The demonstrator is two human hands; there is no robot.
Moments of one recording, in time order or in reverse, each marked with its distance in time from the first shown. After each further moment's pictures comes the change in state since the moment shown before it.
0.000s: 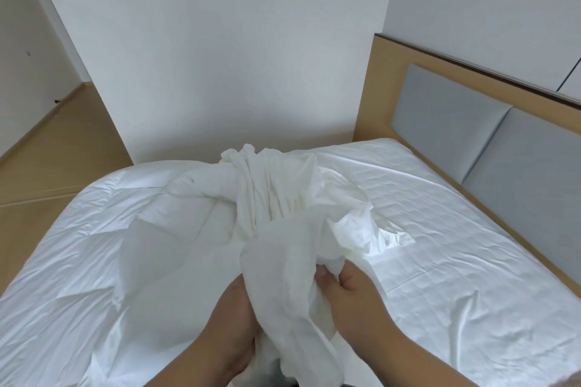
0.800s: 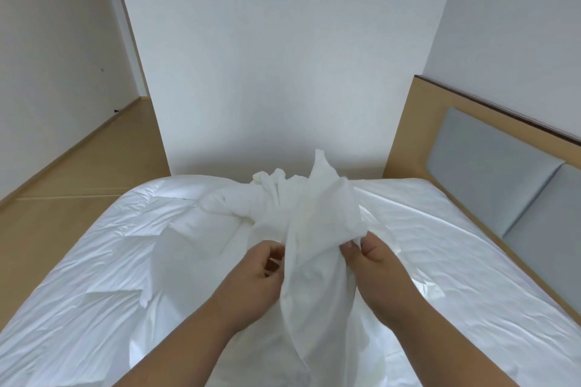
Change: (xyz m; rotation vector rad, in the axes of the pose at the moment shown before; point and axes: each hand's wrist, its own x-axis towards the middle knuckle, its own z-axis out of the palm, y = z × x) left_hand 0.034 0.044 -0.042 0.602 -0.050 0.221; right_hand 0.065 -0.059 -0.016 0.053 -0.180 -0.257
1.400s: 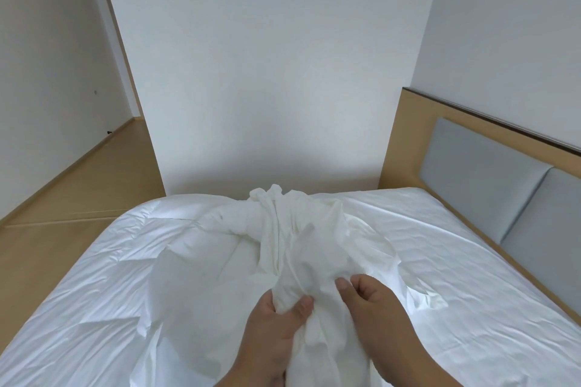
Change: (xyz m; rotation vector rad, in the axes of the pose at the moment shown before) left_hand -0.006 -0.016 0.051 -0.711 0.107 -0.161; right_hand -0.022 0.020 0.014 -0.118 0.243 0.240
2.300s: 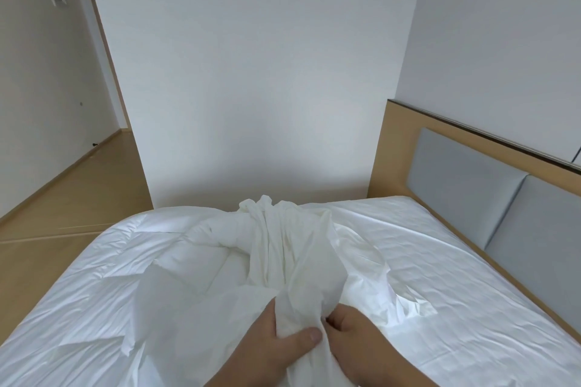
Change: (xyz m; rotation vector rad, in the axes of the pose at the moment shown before) left_hand -0.007 0.026 -0.002 0.441 -0.366 0.224; right_hand -0.013 -0.007 0.000 -0.152 -0.358 -0.011
